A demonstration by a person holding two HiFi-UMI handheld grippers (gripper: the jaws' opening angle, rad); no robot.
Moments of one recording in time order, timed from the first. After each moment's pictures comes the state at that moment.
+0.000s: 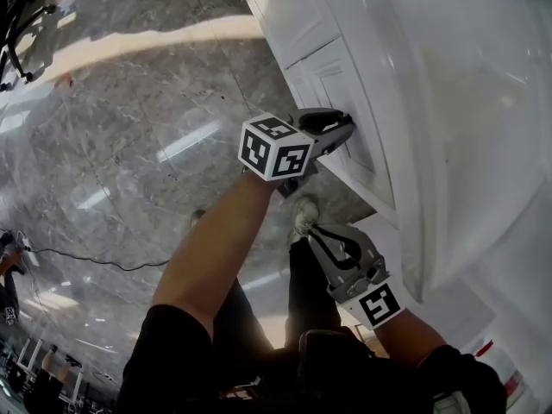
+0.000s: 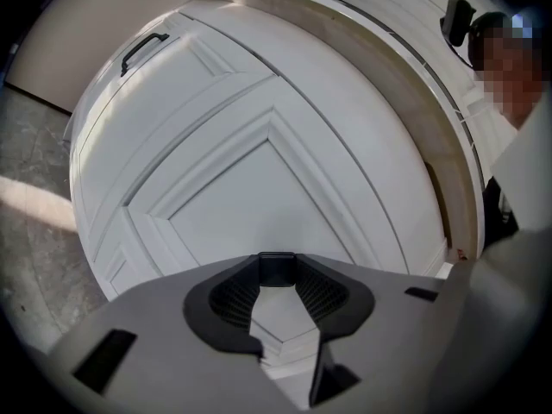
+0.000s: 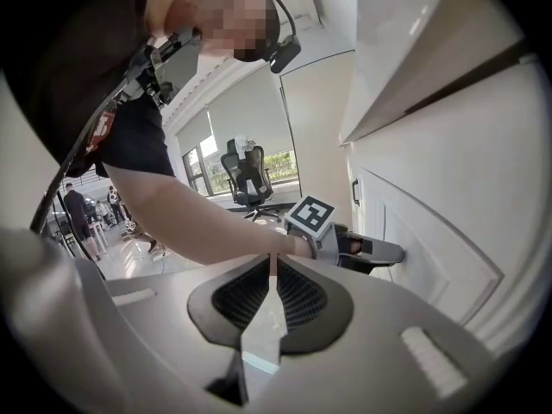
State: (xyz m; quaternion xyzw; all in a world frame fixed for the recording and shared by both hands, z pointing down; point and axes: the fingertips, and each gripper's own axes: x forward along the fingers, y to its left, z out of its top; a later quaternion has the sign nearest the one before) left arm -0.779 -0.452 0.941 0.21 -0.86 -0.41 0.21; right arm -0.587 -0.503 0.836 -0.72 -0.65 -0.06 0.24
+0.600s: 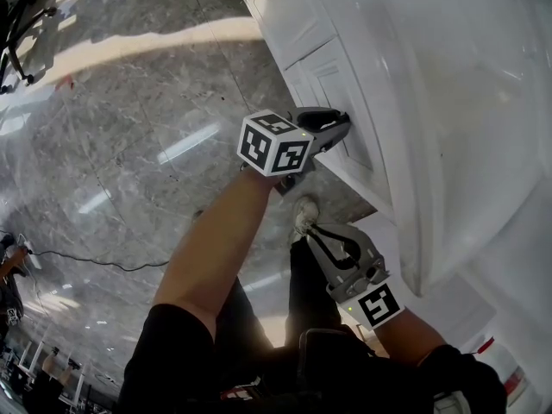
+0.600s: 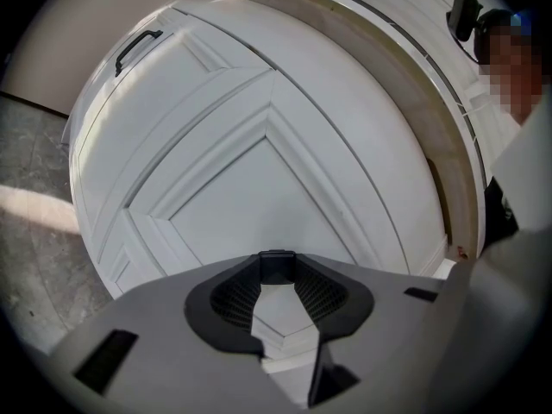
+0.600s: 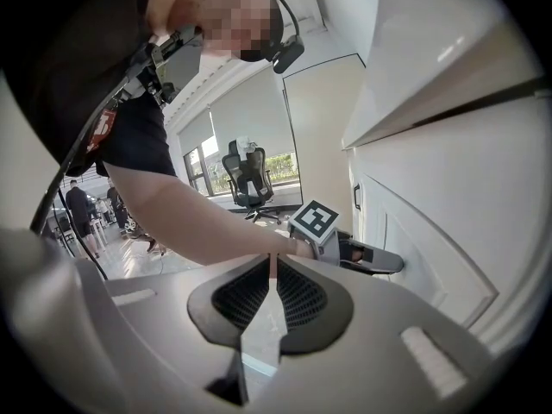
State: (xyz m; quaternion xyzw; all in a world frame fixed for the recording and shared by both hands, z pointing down) left arm -0.777 -0.452 0.943 0.21 -0.86 -0.40 0.23; right arm -0.585 -0.500 0.825 -0.72 -0.65 -0.07 0.23
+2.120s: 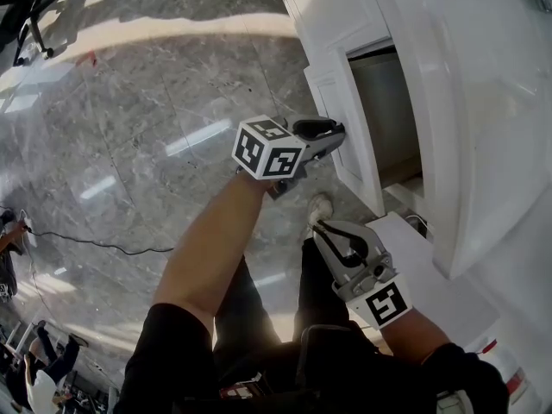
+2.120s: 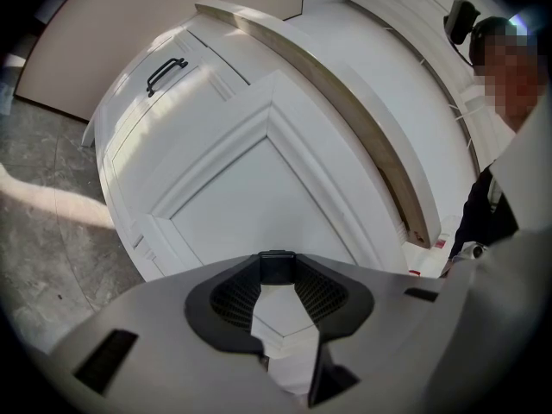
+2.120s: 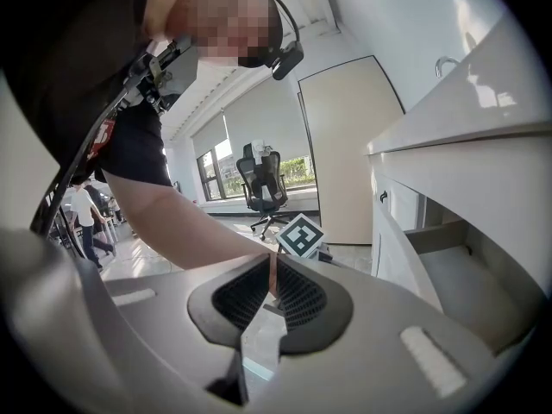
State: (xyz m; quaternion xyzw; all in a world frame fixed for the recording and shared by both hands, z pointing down) left arm -0.683 -0.415 0.936 0.21 -0.86 -0.41 0.23; right arm -0.527 -0.466 0.799 -0.75 -0.62 -0.07 0.21
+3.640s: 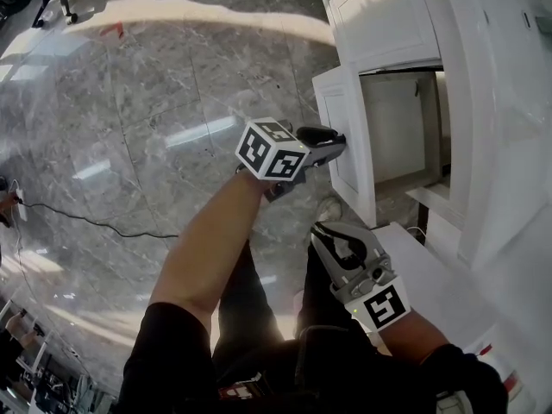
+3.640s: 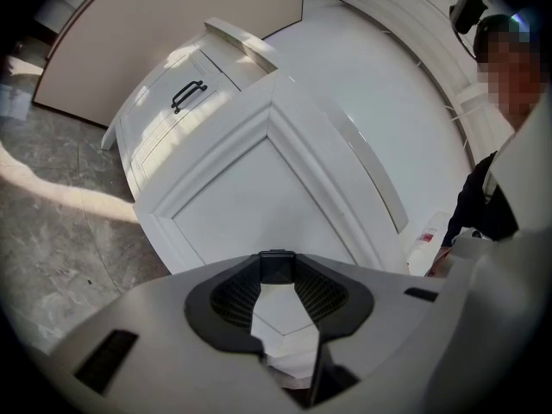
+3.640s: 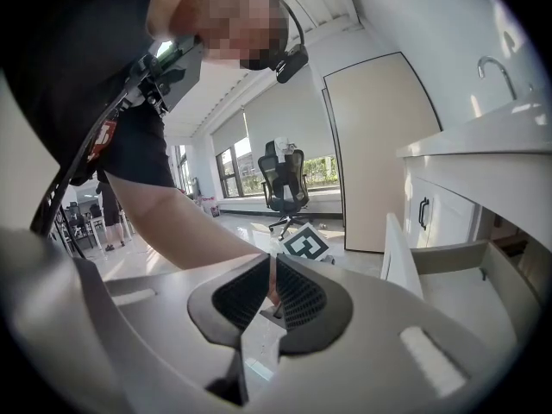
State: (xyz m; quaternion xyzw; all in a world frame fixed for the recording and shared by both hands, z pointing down) left arm -0.582 -0.374 0.931 0.20 -0.86 -0.40 0.24; right arm -0.434 -0.418 0.780 -0.79 -0.58 -0.08 0.19
